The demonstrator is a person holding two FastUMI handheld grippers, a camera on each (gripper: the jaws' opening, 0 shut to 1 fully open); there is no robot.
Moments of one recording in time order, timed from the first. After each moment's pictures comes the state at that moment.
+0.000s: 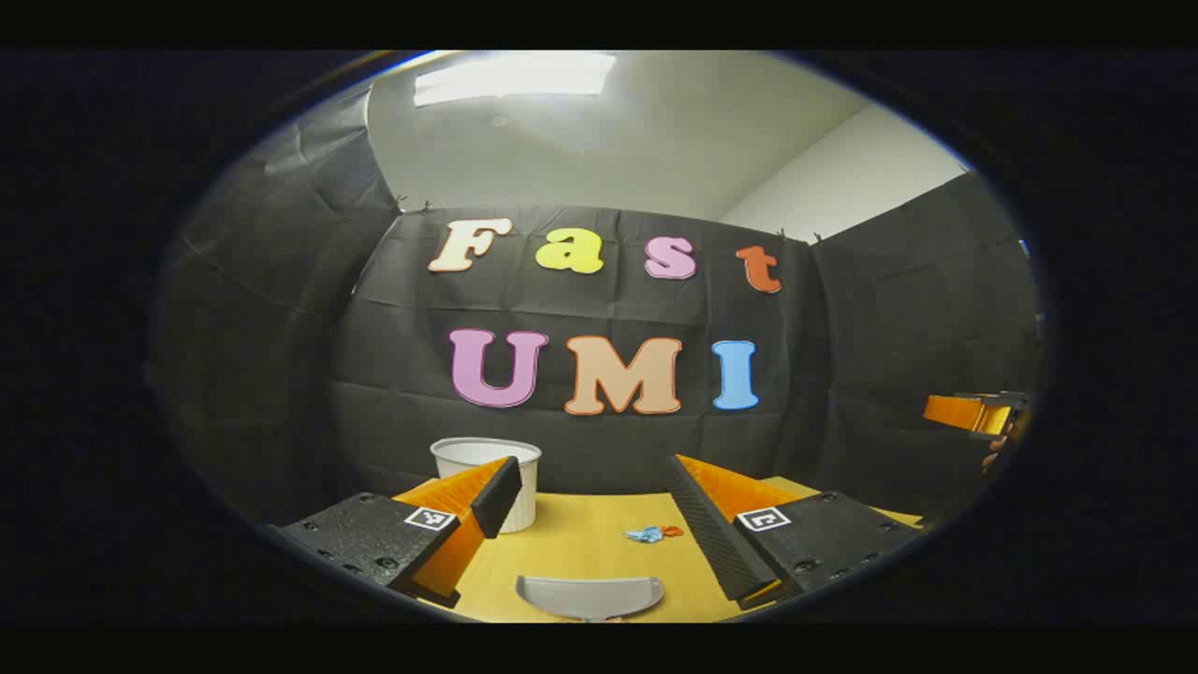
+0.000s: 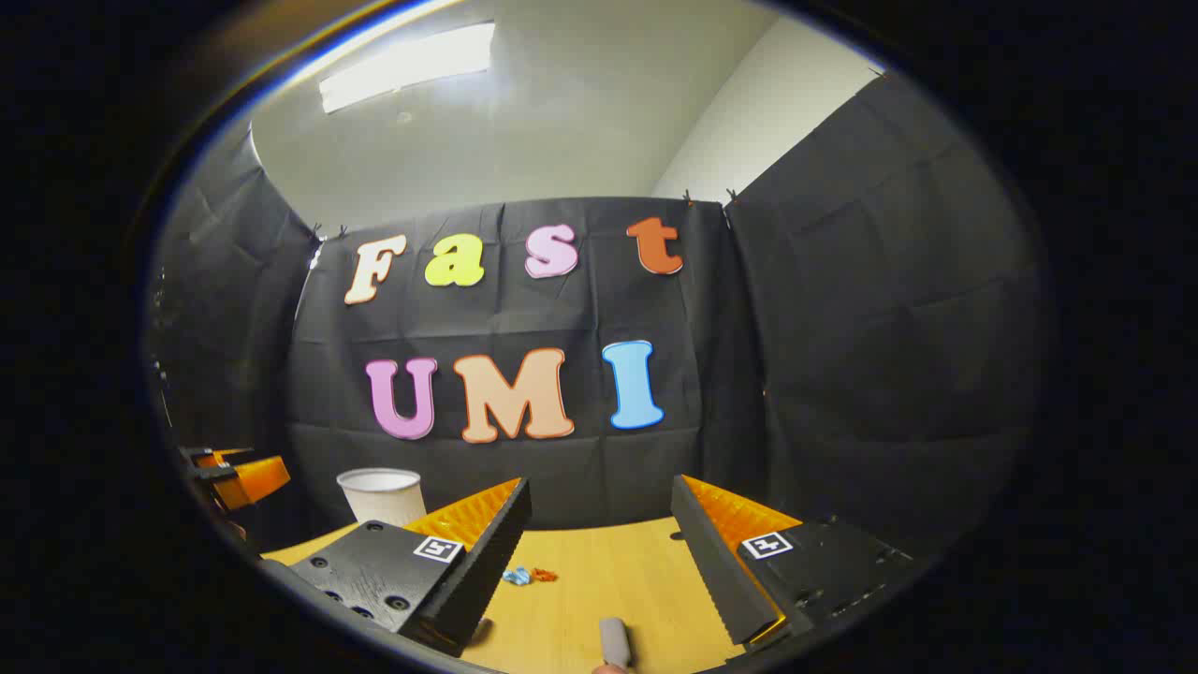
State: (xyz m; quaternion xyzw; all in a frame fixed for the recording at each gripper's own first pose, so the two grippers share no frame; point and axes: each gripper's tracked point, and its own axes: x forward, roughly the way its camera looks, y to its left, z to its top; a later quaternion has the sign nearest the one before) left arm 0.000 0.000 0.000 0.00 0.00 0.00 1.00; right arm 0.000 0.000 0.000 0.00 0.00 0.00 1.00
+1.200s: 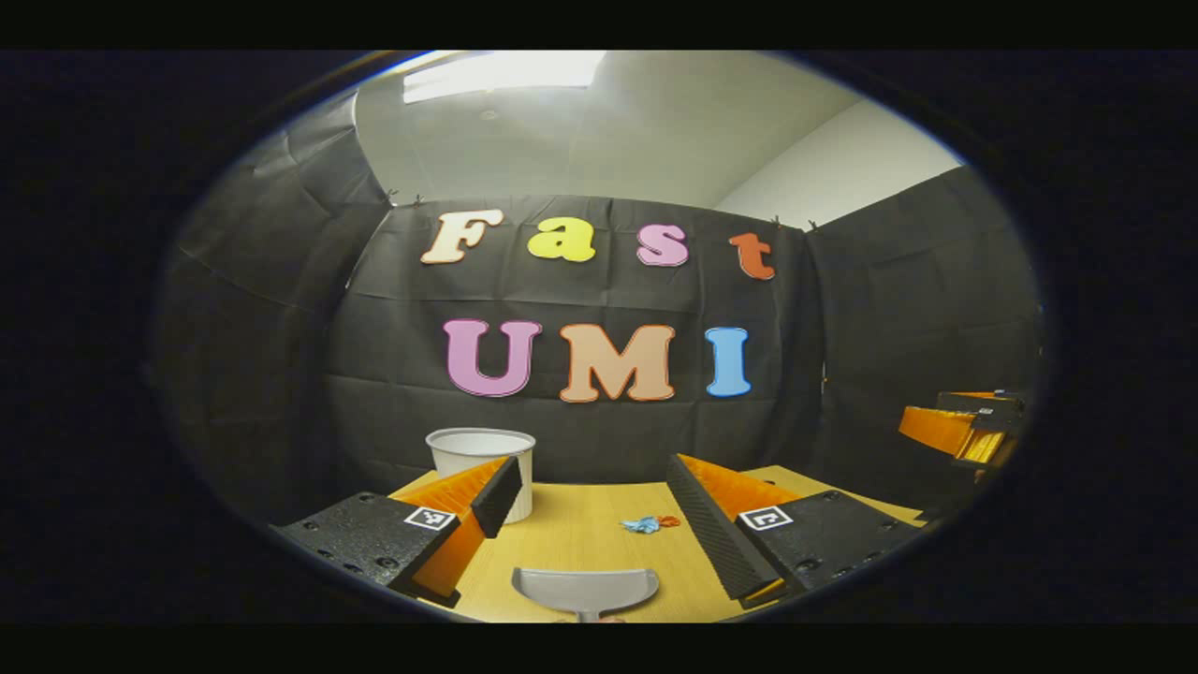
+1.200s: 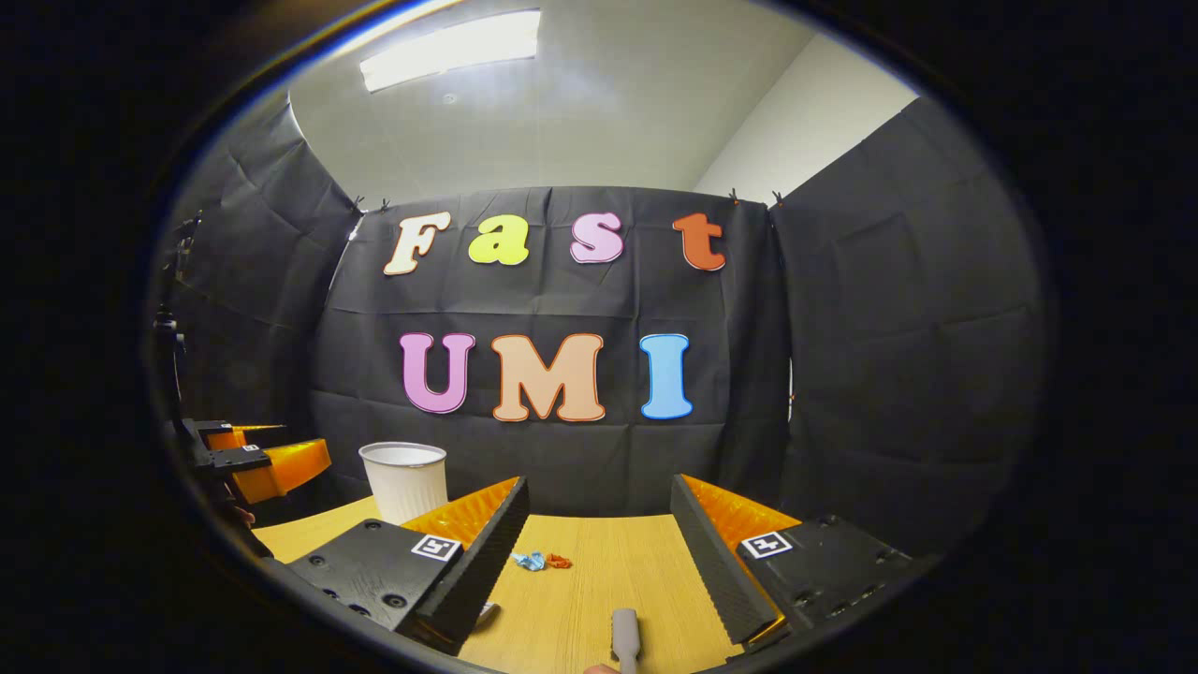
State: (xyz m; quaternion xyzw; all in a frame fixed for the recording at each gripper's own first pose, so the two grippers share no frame) left arm -0.007 -0.018 -0.002 0.00 0.01 0.00 1.00; right arm -0.015 0.047 0.003 -0.03 0.00 0.04 1.00
